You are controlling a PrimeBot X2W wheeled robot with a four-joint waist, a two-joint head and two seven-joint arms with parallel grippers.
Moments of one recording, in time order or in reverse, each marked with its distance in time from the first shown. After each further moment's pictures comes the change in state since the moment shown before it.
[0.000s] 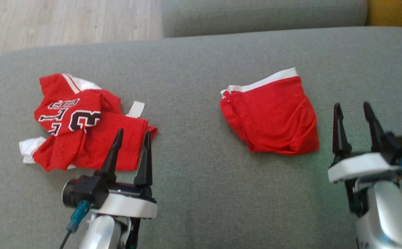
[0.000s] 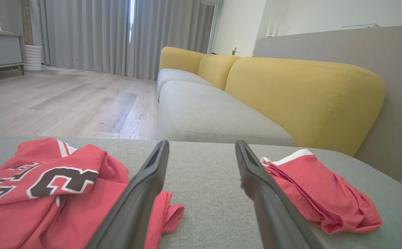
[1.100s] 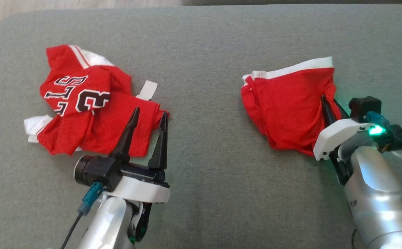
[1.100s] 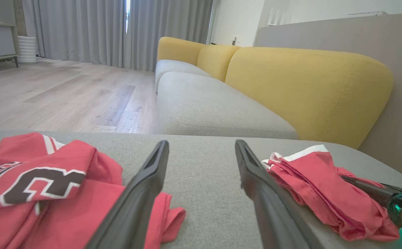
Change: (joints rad) left arm -0.110 -0.001 -0.087 0.005 -0.010 0.009 0.000; right arm -0.367 -0.035 0.040 0.553 -0.094 0.000 0.096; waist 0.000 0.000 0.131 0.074
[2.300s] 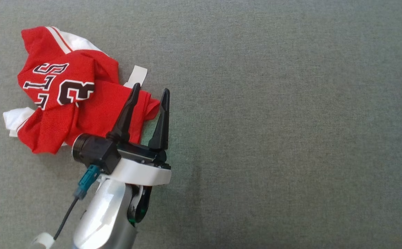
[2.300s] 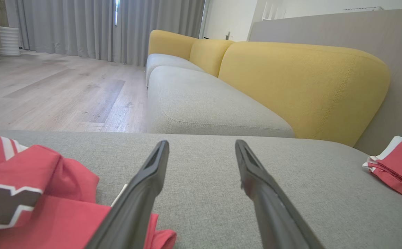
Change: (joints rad) left arm -0.086 -0.001 -0.008 -0.023 -0.010 -0.009 0.000; right arm -0.137 -0.580 -0.107 0.084 -0.097 0.000 0.132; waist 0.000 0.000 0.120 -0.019
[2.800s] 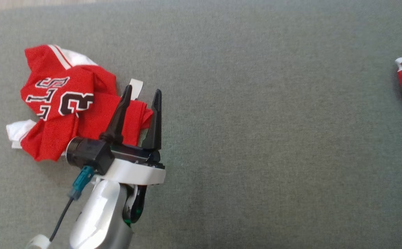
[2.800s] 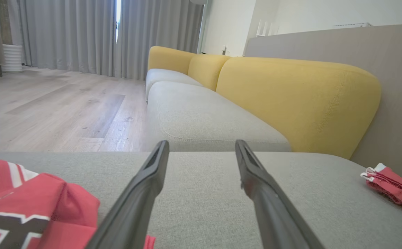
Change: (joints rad) left arm 0.005 -0.001 0.025 0.014 0.003 0.000 0.000; right arm 0.000 0.162 -0.137 -0.086 -0.123 0.000 -0.037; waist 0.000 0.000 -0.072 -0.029
